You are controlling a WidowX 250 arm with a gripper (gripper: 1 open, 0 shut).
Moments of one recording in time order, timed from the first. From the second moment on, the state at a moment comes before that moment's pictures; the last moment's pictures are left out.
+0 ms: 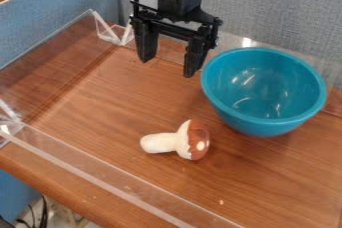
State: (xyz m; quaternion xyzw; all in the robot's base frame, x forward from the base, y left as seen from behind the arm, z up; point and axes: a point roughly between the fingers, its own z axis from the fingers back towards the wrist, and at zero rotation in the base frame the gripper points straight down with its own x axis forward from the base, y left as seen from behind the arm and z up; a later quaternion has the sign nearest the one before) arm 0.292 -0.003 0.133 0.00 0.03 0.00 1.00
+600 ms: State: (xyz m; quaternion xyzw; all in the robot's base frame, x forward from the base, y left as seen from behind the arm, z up) arm 0.282 -0.014 0.067 -0.01 0.07 -0.10 0.99
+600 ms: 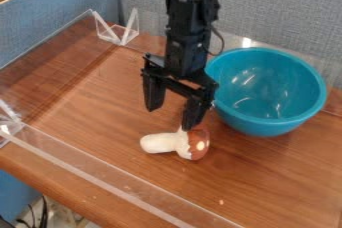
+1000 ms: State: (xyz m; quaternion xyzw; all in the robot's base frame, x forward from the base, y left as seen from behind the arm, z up) arm 0.291 -0.029 0.055 -0.01 0.08 -0.13 0.99
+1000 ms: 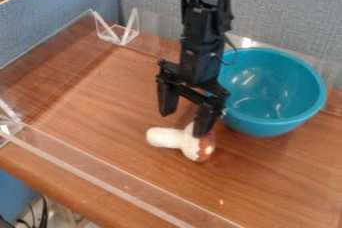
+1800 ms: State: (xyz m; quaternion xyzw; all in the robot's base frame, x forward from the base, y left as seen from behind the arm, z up) arm 0.306 -0.030 0.039 -0.01 0.07 -0.13 0.99
